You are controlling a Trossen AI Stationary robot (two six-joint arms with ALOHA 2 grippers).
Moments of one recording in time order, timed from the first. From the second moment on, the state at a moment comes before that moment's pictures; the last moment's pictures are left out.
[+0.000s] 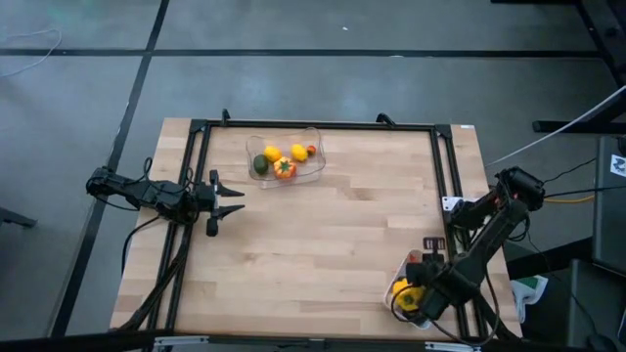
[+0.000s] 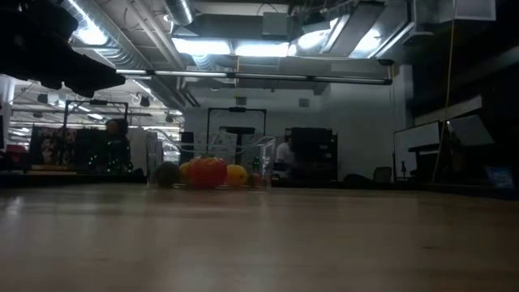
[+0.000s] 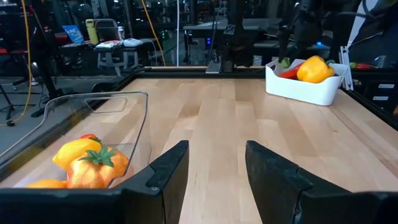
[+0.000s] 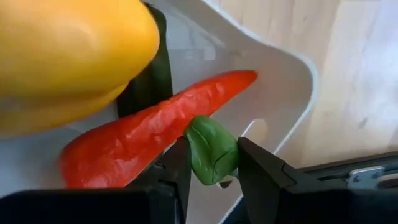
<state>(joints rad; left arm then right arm) -0.28 0.01 0.09 -0.22 -0.44 -0.03 0.94 1.59 1.14 -1.29 0.06 0.95</state>
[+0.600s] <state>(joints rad) -0.28 0.01 0.09 -0.22 -0.44 -0.03 0.94 1.59 1.10 -1.24 0.05 0.96</state>
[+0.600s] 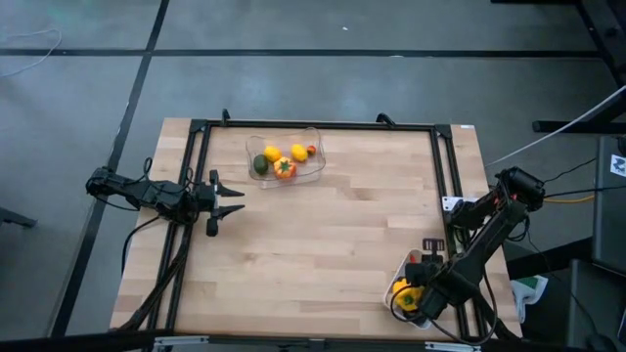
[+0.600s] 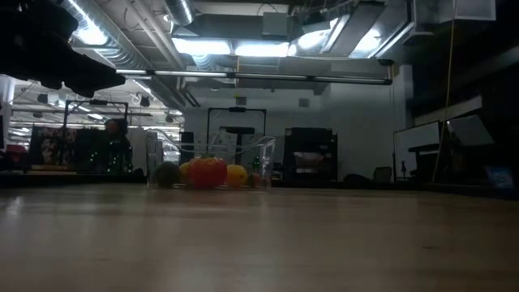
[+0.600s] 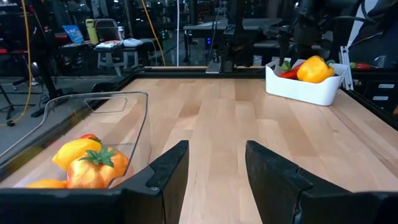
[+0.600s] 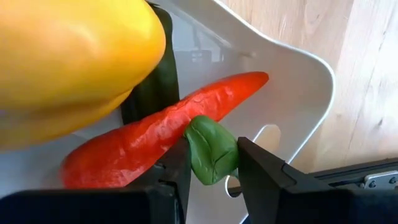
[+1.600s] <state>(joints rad) -0.28 0.01 0.09 -0.22 -0.44 -0.03 0.90 1.59 1.14 -1.24 0.09 0.96</state>
